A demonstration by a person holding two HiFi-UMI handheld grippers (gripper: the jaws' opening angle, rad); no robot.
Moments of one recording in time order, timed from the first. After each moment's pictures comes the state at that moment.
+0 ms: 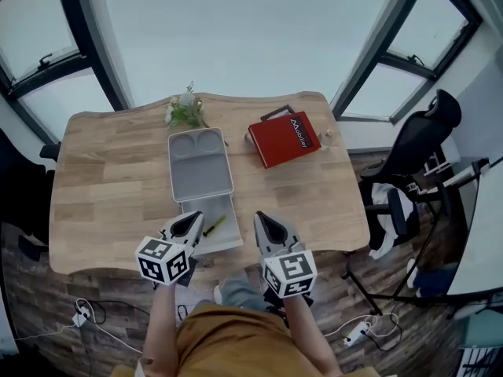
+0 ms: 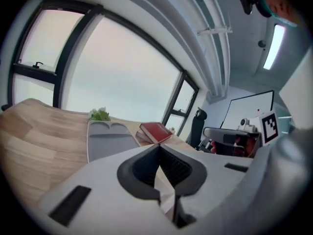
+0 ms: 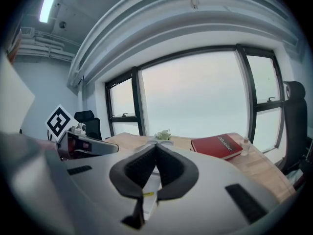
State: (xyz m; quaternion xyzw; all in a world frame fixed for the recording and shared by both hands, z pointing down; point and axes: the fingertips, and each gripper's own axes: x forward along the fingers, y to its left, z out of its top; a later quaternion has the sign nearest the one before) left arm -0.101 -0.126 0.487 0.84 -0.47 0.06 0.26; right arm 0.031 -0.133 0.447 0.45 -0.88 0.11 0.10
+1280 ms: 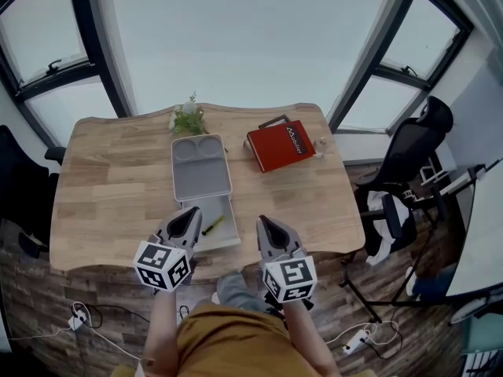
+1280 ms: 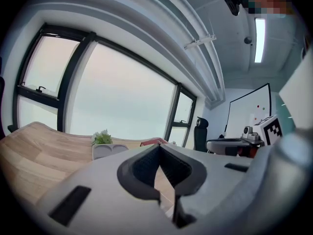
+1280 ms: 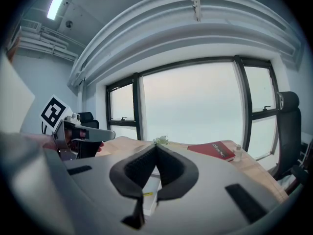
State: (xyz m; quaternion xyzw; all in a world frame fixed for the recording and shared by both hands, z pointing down) left arm -0.102 -0.103 0.419 0.84 -0.51 0.02 0.16; right arm 0.043 -0.101 0.419 0.47 -0.88 0.08 0.08
